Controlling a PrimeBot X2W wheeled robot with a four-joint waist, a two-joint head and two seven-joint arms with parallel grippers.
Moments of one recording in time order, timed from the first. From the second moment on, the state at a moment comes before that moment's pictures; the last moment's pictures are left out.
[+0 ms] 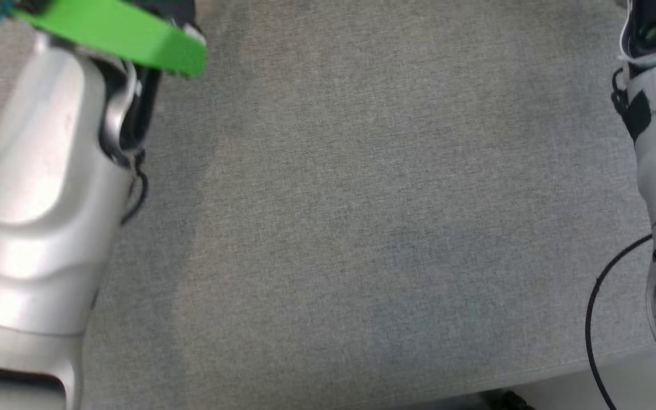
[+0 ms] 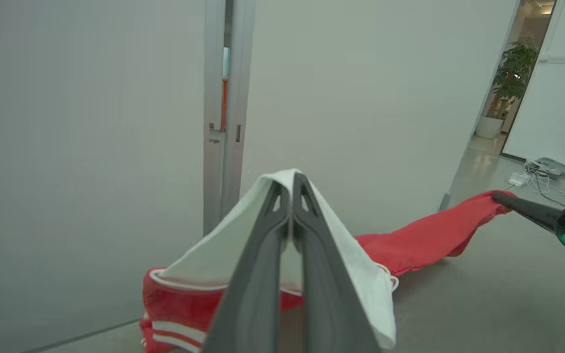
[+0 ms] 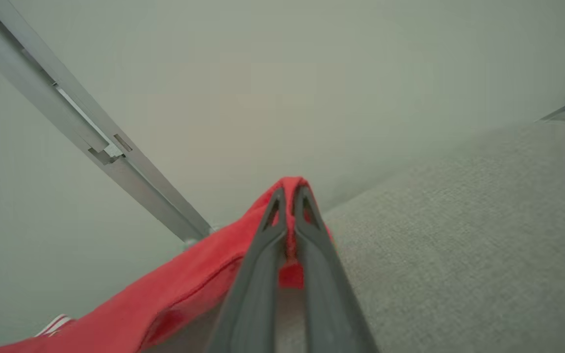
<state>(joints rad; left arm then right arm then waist) -1.06 0.24 -0.45 0.38 -0.55 -0.13 -0.26 -1.24 -0.17 -0.07 0.94 0.55 0.13 -0.23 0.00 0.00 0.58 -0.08</state>
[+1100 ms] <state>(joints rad) -0.06 0.23 -0.49 0.13 -1.00 -0.05 -0.03 -0.63 -0.33 0.09 1.05 0.56 0.13 -0.08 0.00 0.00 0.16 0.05</state>
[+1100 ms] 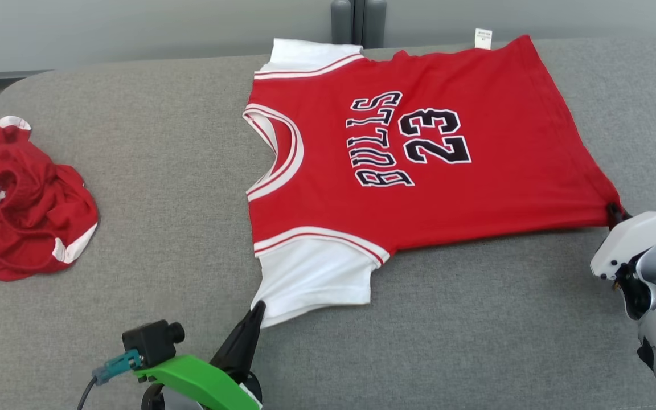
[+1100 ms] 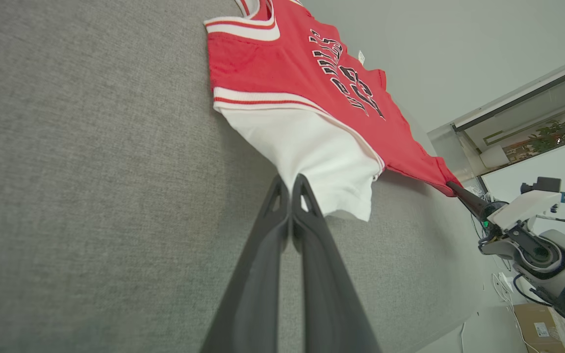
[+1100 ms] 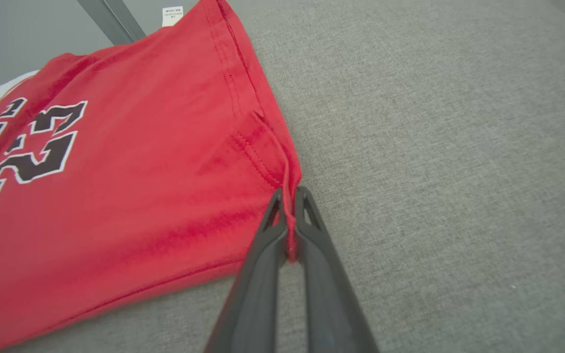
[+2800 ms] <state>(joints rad) -0.43 0.17 -0.51 0.29 -0.87 0.00 -0.05 -0.47 -0.06 -0.38 0.34 0.20 0.13 0.47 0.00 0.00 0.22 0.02</state>
